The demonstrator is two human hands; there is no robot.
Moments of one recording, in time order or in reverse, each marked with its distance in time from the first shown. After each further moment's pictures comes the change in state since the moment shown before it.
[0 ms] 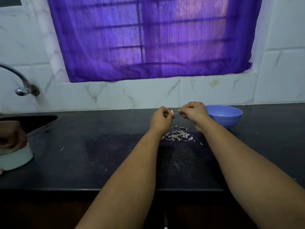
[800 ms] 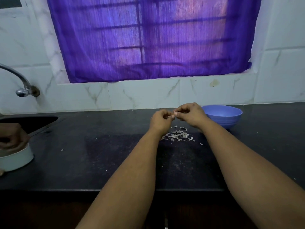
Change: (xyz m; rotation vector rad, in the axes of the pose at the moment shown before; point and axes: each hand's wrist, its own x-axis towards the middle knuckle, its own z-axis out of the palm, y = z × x) left_hand 0.001 -0.003 -0.001 0.024 -0.047 0.000; right_hand -0.003 0.004 -0.004 -0.182 -0.189 -0.192
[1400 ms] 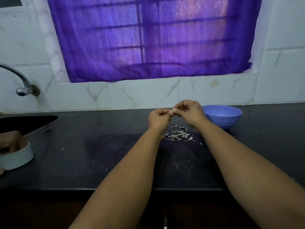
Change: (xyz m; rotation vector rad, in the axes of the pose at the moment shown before) left_hand -0.006 0.013 0.002 -0.394 0.102 -0.125; right_hand 0.001 -0.004 0.007 0.036 0.103 -0.114
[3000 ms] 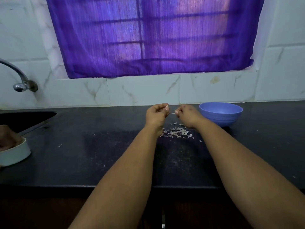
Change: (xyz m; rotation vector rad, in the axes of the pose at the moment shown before) left_hand 0.008 -0.007 -0.005 -0.258 0.009 -0.045; right_hand -0.005 -0.005 0.001 -0.502 -0.263 0.145
